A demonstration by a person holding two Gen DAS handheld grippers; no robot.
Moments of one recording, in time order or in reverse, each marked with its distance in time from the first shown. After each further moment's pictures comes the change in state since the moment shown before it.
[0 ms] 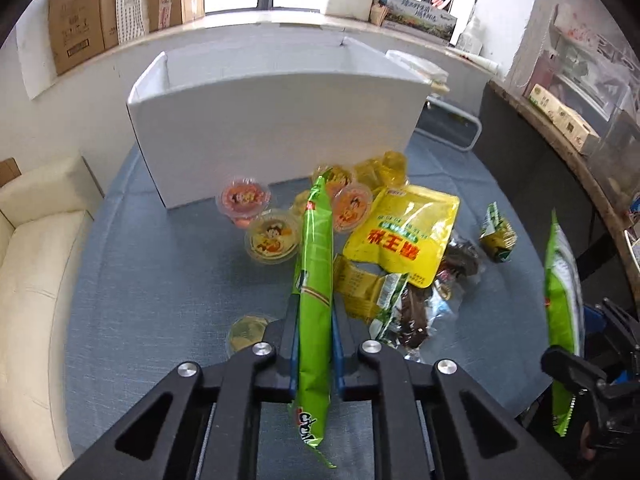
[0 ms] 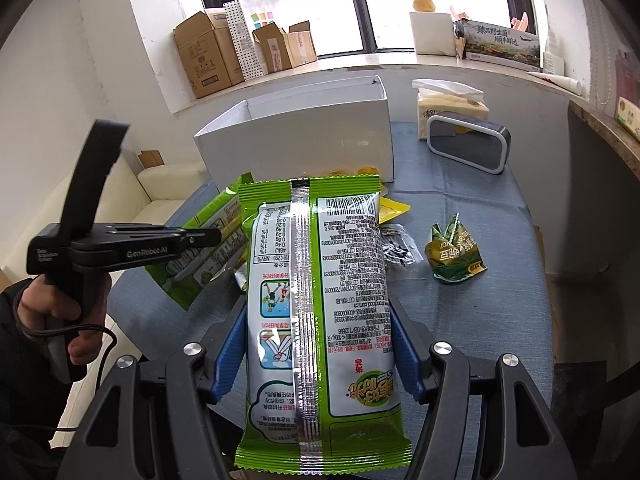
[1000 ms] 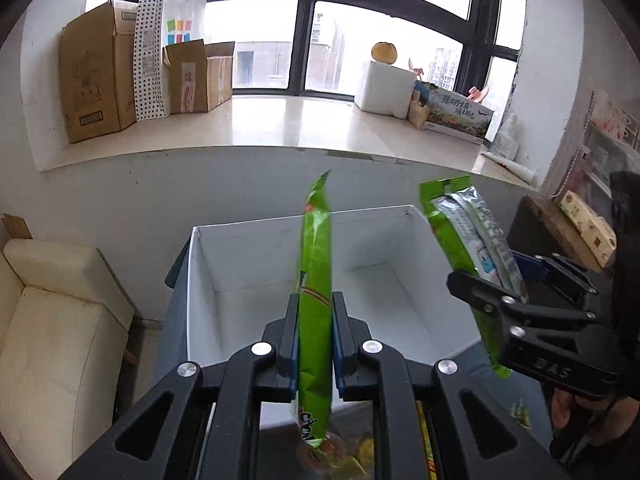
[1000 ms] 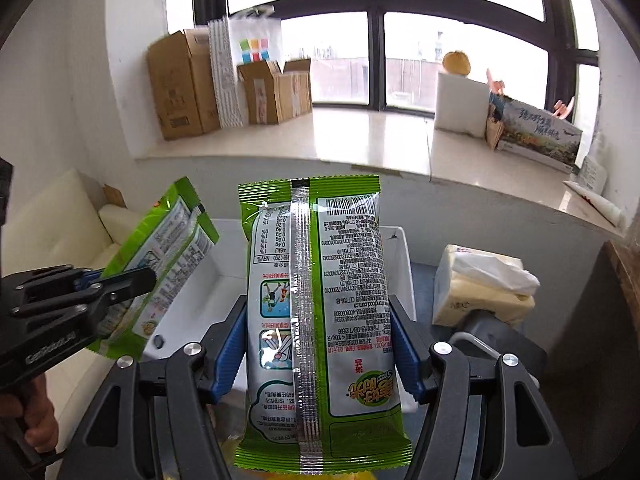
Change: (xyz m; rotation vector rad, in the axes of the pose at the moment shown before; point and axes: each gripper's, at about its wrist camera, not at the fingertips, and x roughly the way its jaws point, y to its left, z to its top) left arm 0.009 0.076 0.199 -0.039 -0.220 0.052; right arm 0.143 0.017 0.252 -0.116 -0.053 -0.130
